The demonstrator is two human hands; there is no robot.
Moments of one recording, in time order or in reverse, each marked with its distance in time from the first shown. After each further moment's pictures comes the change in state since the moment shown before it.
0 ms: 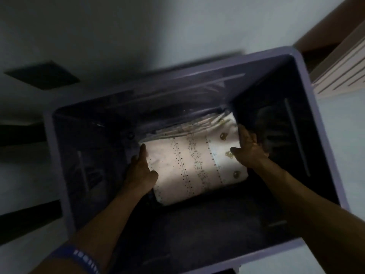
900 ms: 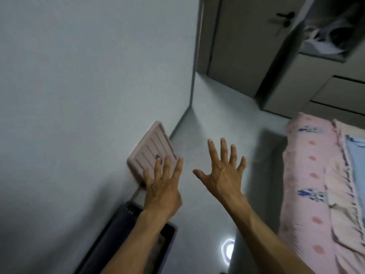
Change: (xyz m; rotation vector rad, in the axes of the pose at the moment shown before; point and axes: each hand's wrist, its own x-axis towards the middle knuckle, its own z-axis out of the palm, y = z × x) left_hand -0.712 0.494 -0.173 0.846 0.276 1.303; right_hand -0.658 0.163 -0.494 0.184 0.947 0.313
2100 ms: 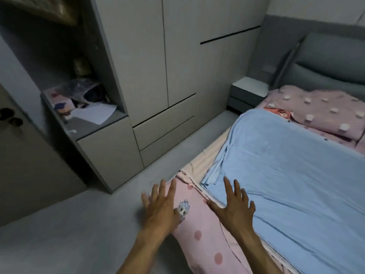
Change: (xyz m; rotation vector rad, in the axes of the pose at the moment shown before) left_hand 0.686 0.777 0.035 0.168 -0.389 1.042; right_hand 0.421 0.699 -0.155 0.221 0.224 1.390
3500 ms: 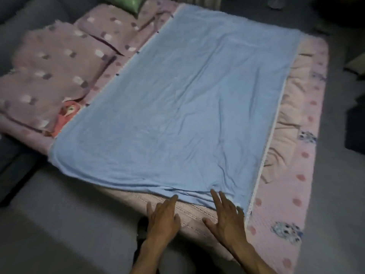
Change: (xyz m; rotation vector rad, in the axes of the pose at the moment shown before) left_hand 0.741 0.263 0.039 0.657 -0.642 1.662; right_hand 0.528 -0.110 0.118 0.522 0.330 1.541
